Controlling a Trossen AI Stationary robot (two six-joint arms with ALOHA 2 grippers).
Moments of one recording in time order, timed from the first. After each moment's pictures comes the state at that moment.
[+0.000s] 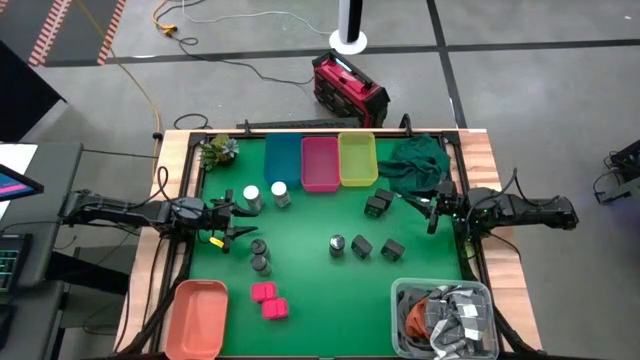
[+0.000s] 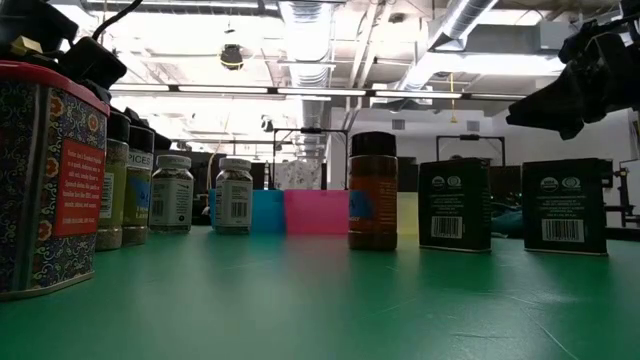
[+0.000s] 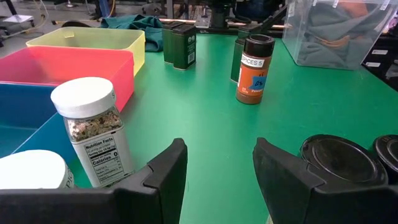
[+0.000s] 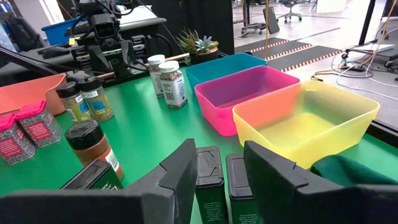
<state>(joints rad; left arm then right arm) -0.06 0.31 0.04 0.02 -0.14 -0.06 0.06 0.01 0.16 -0.32 0.42 0.21</state>
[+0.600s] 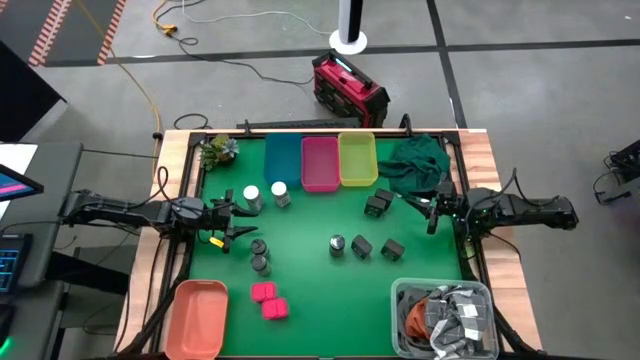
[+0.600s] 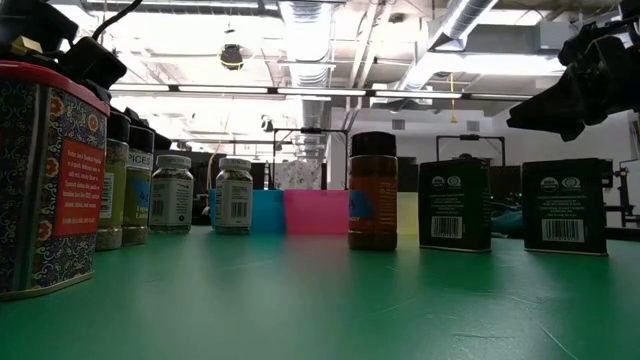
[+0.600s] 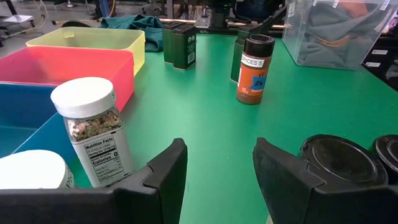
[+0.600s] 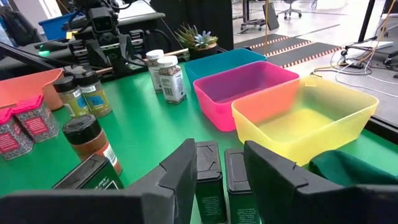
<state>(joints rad) -0.06 0.31 0.04 0.02 -0.14 -0.06 0.06 0.01 0.16 -0.34 0.42 0.21</state>
